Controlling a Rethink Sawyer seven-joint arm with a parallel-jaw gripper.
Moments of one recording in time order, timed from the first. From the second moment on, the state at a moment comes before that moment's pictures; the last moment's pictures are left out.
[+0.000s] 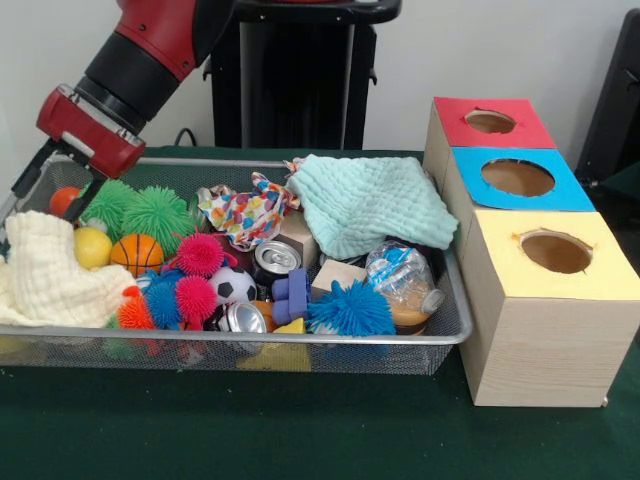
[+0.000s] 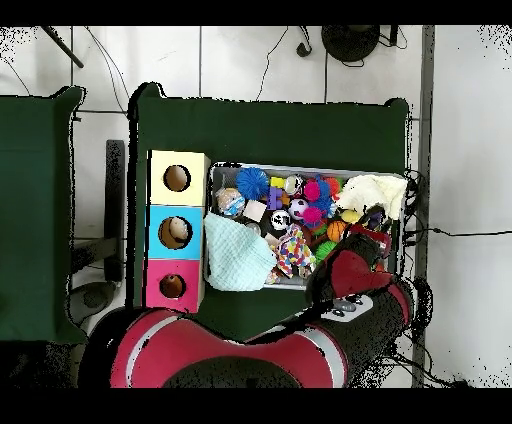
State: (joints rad) arm -0.06 -0.14 -0.78 1.57 -0.20 -0.46 2.10
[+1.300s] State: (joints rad) arm -0.08 -0.11 -0.78 1.45 -0.29 -0.58 2.10
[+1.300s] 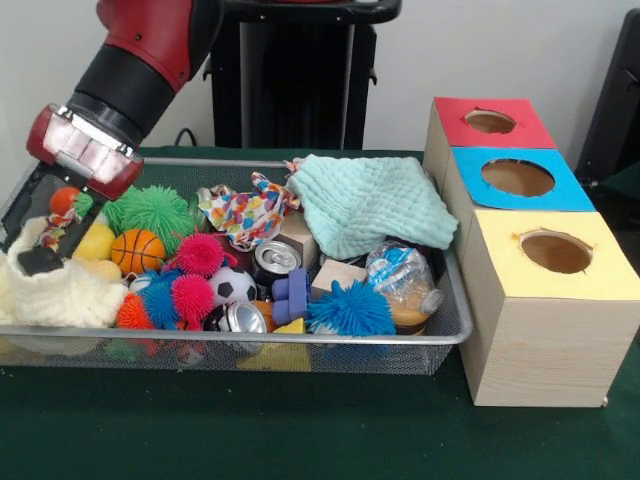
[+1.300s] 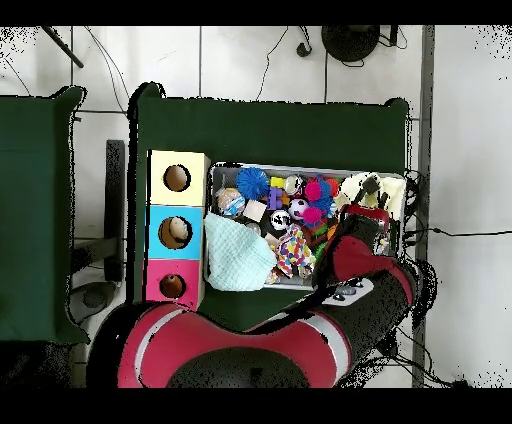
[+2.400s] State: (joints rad) arm -0.37 -0.28 -0.25 1.31 -0.92 -0.24 2.10
